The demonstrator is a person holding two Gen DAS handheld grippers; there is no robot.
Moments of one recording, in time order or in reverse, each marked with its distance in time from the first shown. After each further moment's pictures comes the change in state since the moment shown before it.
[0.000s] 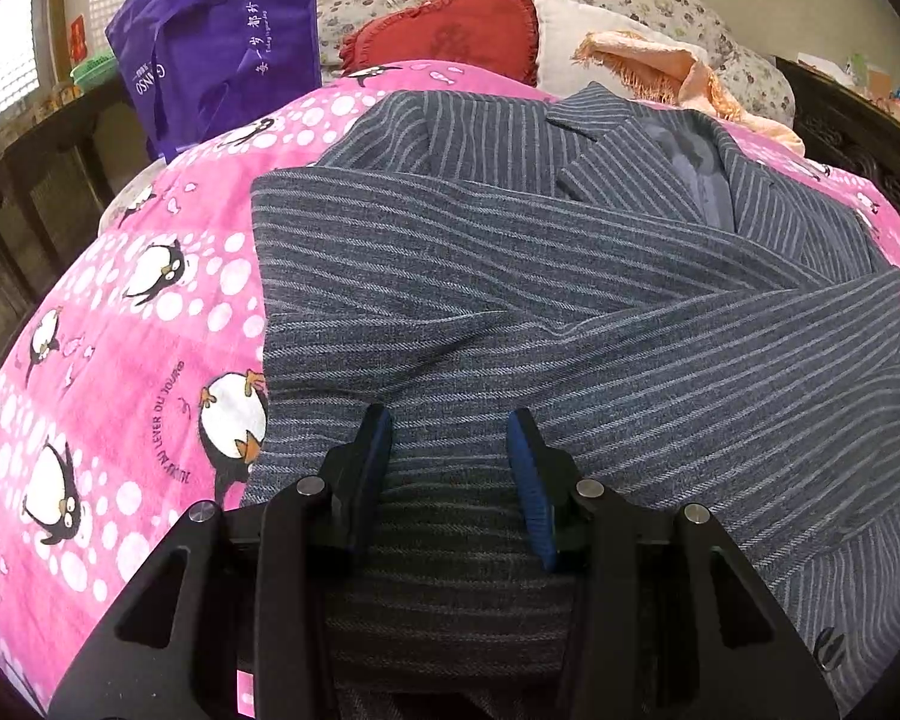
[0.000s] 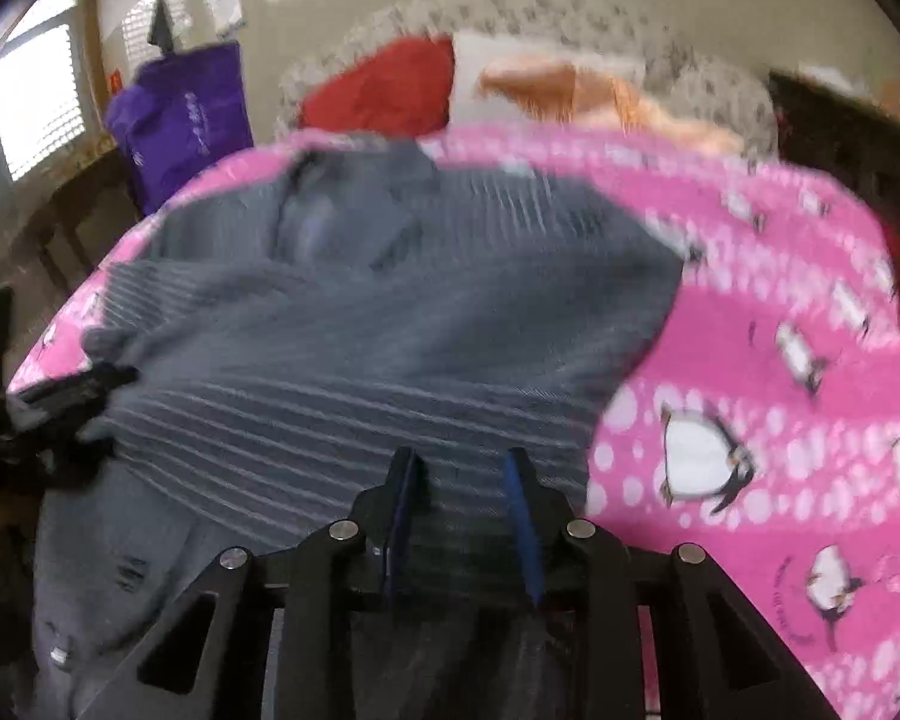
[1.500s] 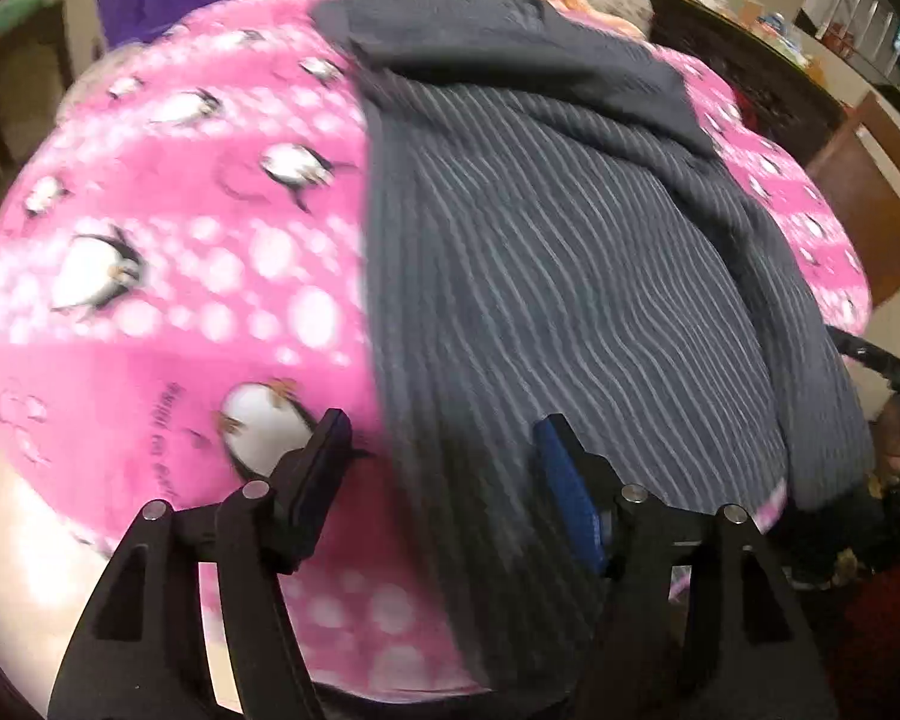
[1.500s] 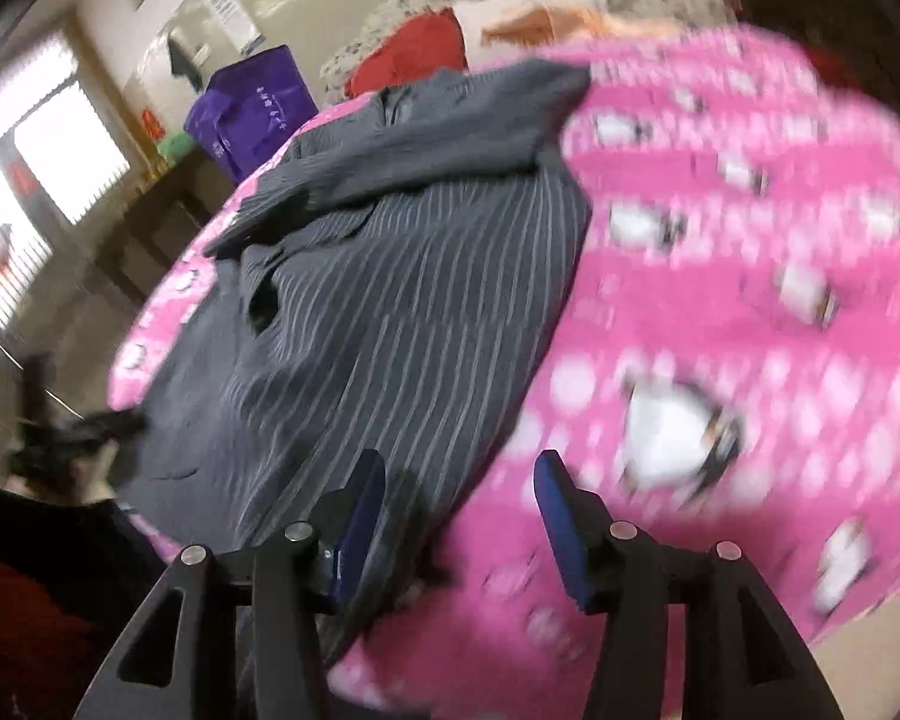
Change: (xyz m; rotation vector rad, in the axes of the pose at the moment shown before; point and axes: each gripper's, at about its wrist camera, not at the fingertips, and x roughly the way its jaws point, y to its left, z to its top) left arm -0.162 0.081 -0.186 0.121 0.233 -0.347; right arm -0.139 0.003 -0.202 0.266 0.198 0.220
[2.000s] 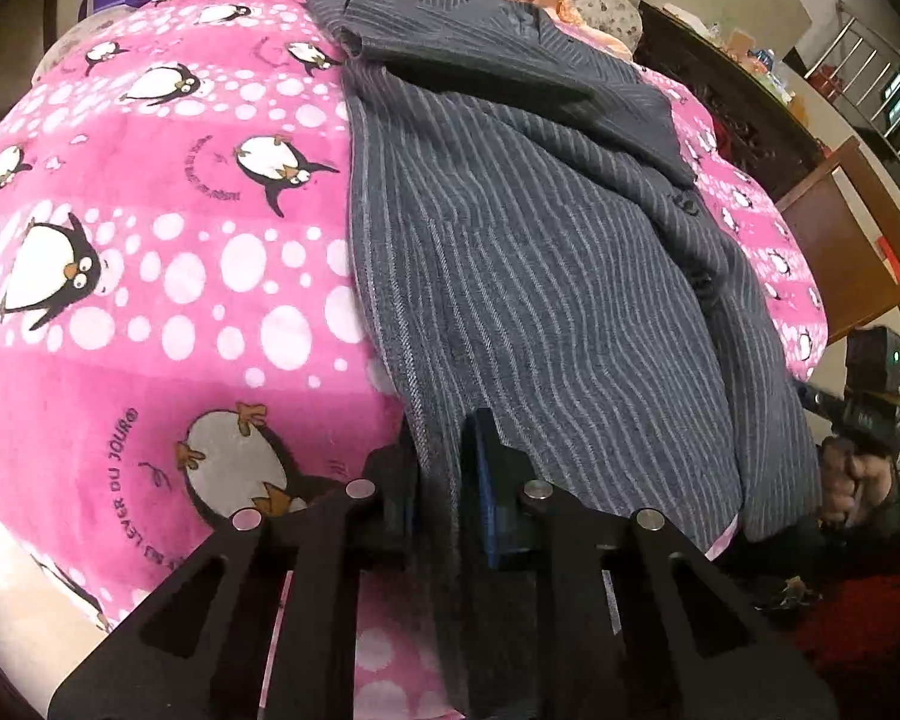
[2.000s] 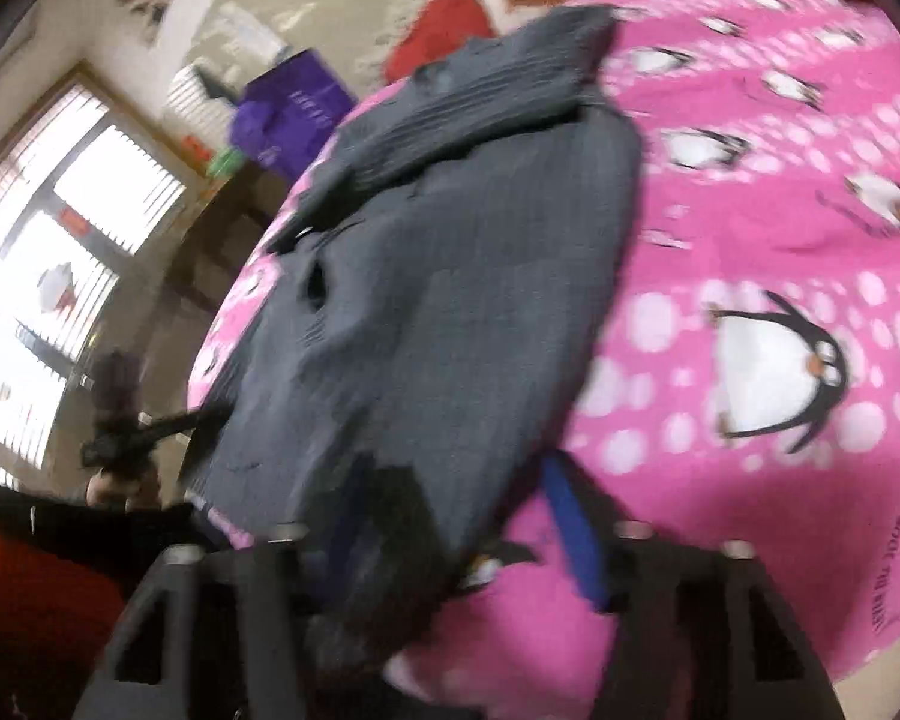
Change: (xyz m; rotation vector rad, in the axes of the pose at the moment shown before) left arm 0.005 0.014 0.013 -0.085 0.013 -0.125; right arm 0.015 -0.012 0.003 0.113 -0.018 0.209
